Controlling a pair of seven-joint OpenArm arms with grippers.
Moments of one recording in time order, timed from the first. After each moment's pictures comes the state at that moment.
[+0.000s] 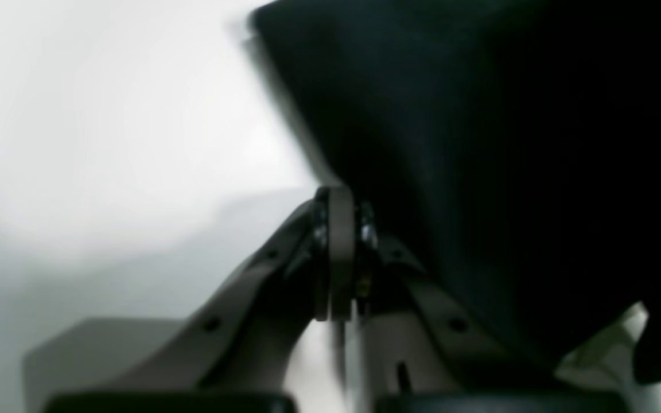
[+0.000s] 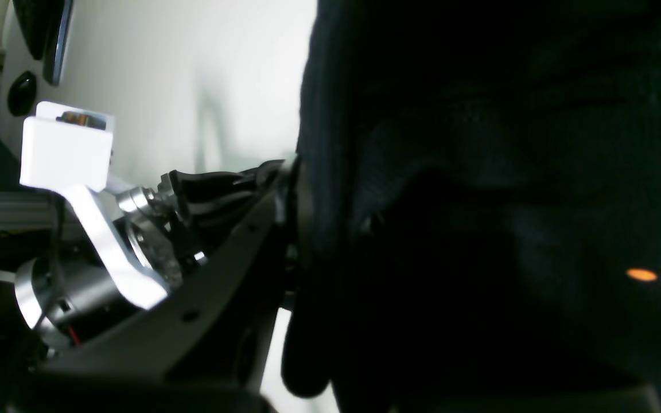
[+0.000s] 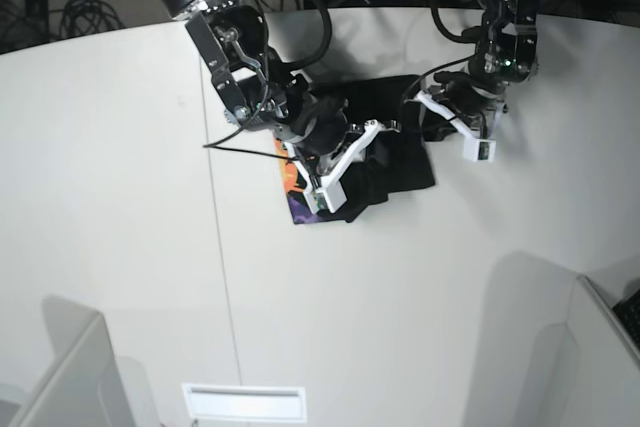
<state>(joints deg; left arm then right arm) 17.5 -14.8 -3.3 91.7 -30.8 -8.2 34.7 0.1 -0.7 -29.8 95.0 34.9 -9.2 -47.0</state>
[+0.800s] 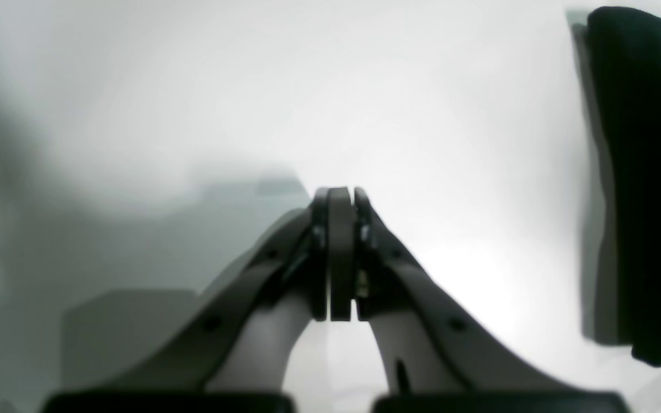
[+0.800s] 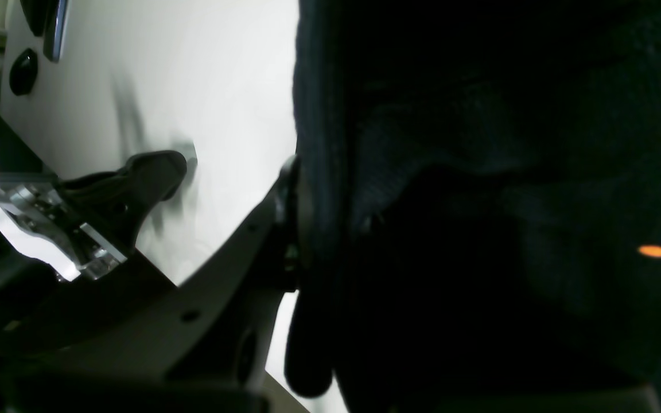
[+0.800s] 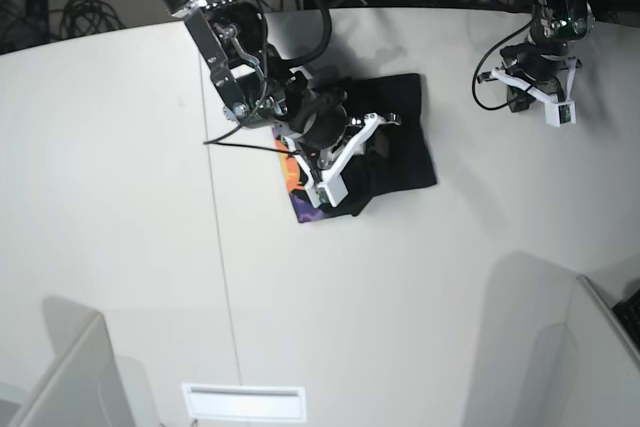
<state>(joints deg) 27.9 -14.9 -21.6 99.2 -29.4 -7.4 36.6 -0.4 -0.9 -29.8 95.7 35.0 -9.2 -50.0</state>
